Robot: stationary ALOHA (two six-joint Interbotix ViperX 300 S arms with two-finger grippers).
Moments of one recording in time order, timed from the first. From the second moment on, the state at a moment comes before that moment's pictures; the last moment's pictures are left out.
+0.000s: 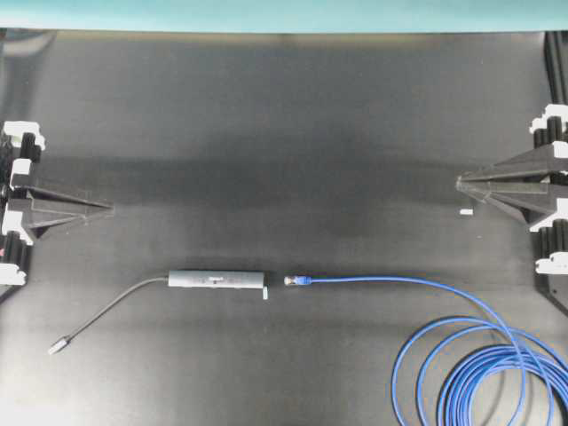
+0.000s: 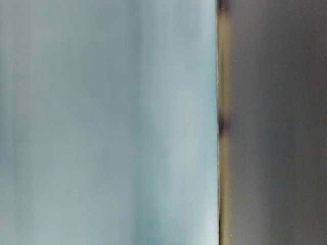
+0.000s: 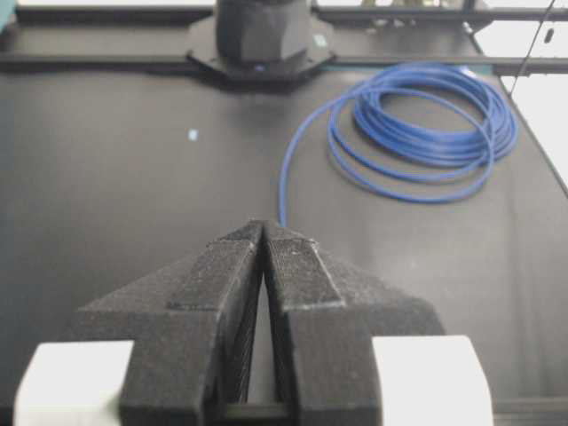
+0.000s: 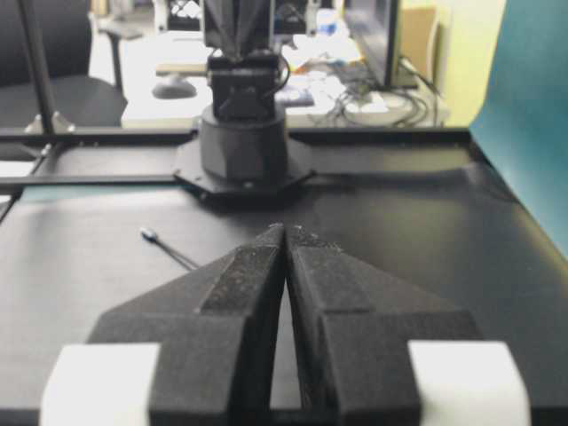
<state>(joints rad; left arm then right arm) 0.00 -0.96 1.17 0.00 -0.29 0.00 0.01 -0.96 1.17 0.00 -0.29 0.01</state>
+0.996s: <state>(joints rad) -0.07 -0.62 1.03 0.04 -0.23 -0.12 0.05 -0.50 0.87 0.07 0.23 0.08</state>
